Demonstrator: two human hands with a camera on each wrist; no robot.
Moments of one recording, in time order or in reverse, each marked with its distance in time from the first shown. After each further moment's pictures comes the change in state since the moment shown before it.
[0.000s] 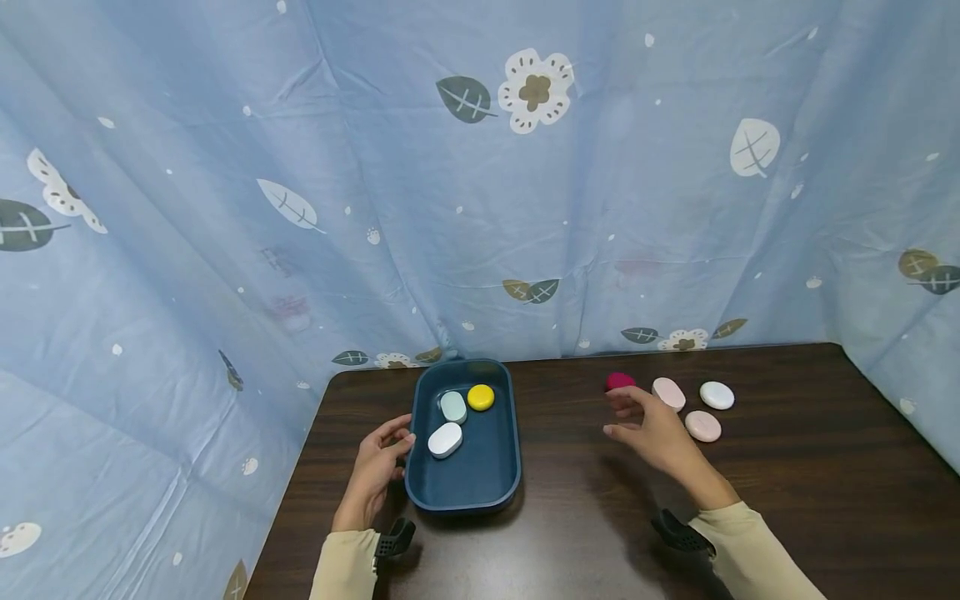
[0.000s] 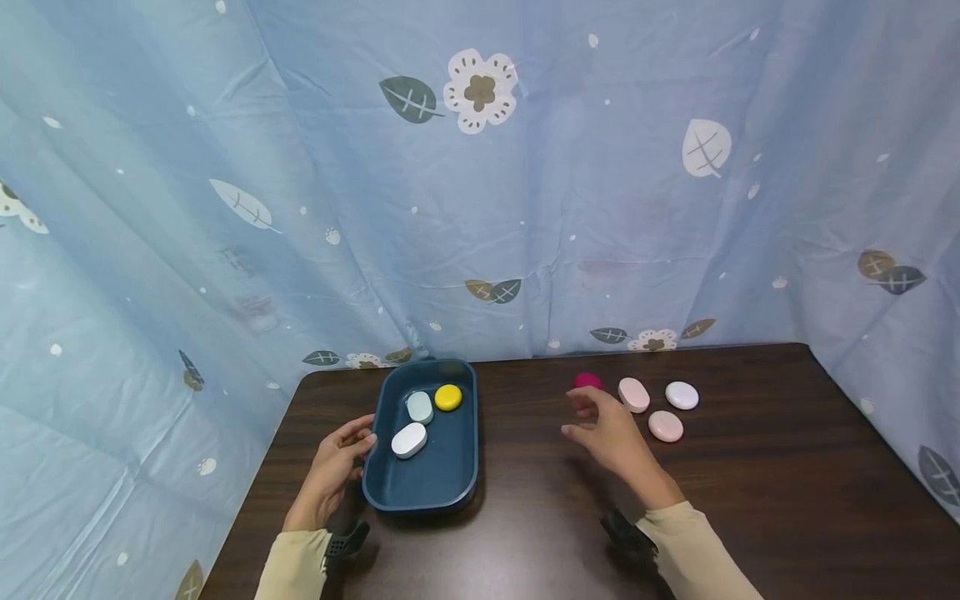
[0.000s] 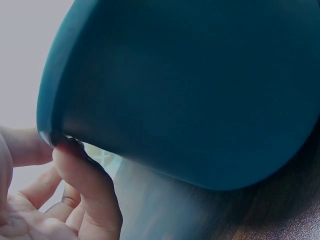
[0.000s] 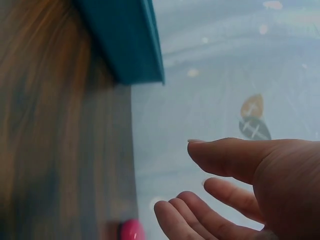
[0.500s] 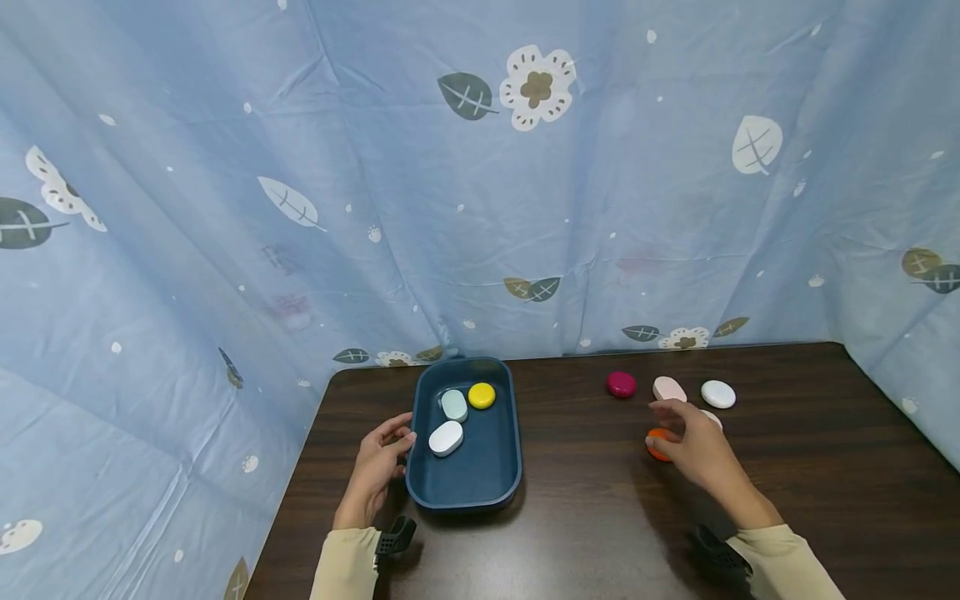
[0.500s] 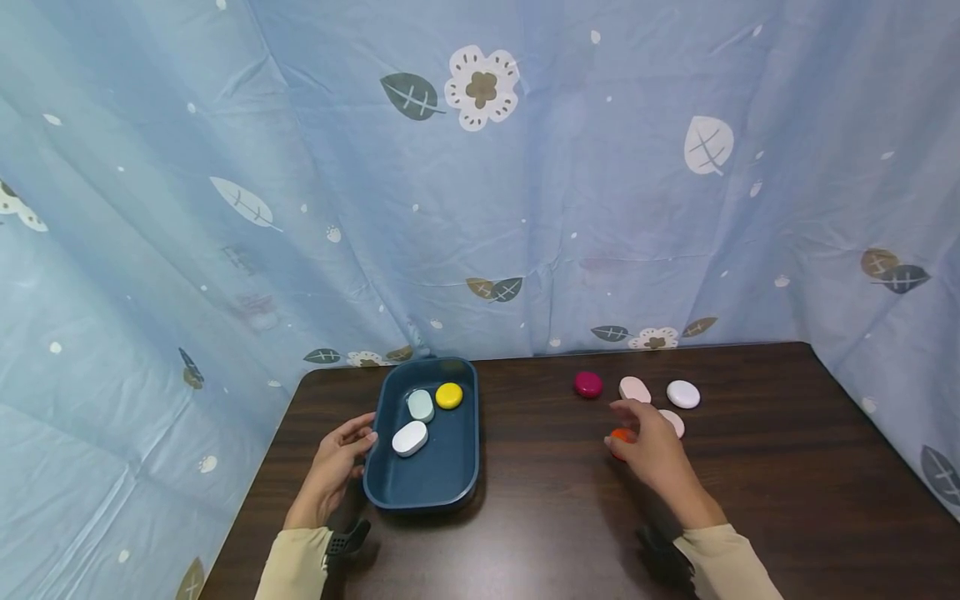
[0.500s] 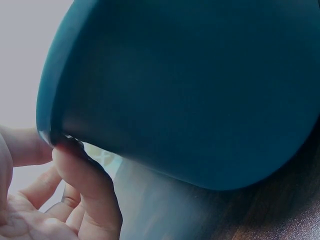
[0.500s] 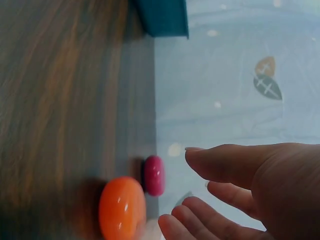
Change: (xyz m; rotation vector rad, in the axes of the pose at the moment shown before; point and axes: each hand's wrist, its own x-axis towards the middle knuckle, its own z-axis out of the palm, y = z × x) left_hand -0.001 0.001 0.000 0.017 0.007 -0.002; right_hand -0.024 0.039 -0.021 -0.192 0.100 0.030
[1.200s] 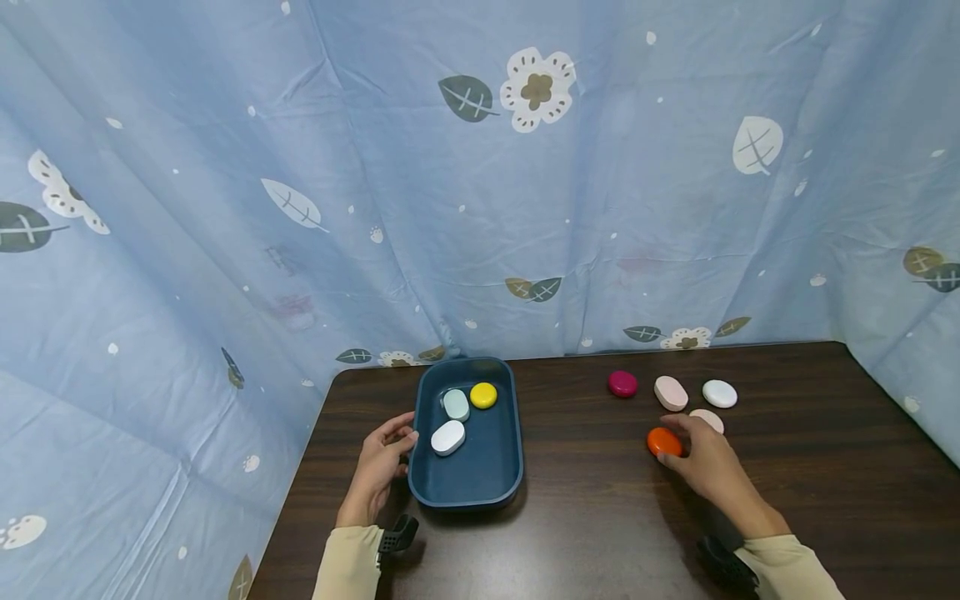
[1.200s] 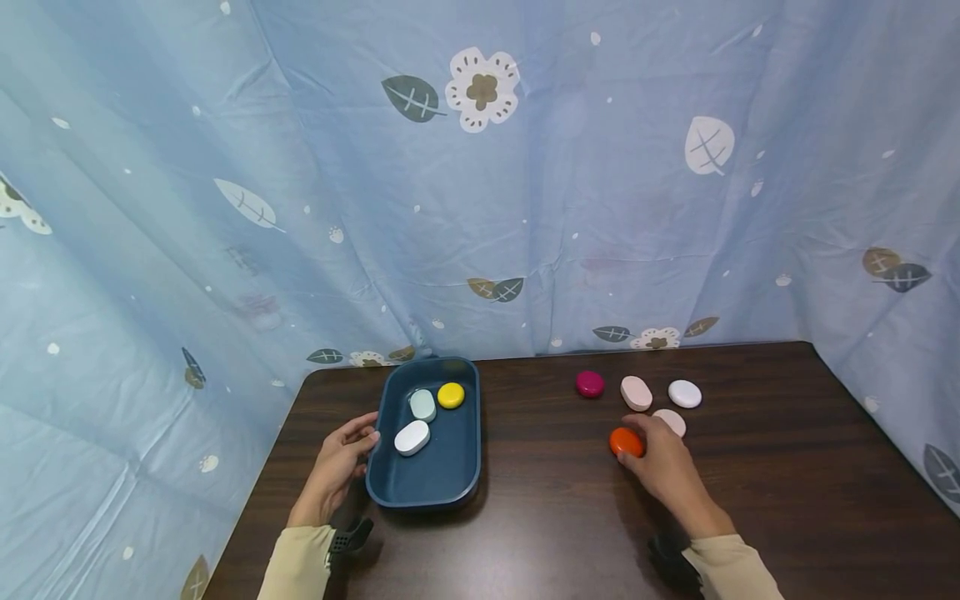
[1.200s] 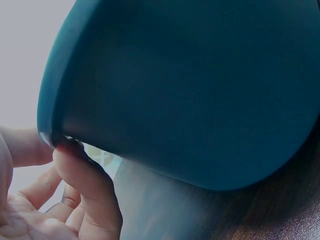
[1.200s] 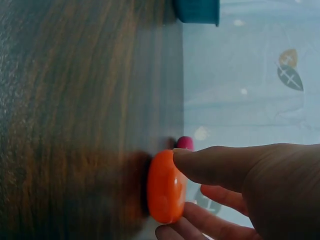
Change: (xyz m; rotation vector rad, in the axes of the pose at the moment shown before) left_hand 0.001 -0.001 -0.001 -0.002 -0.013 0.013; right_hand -0.008 0.022 0.005 -0.106 -0.049 0.049
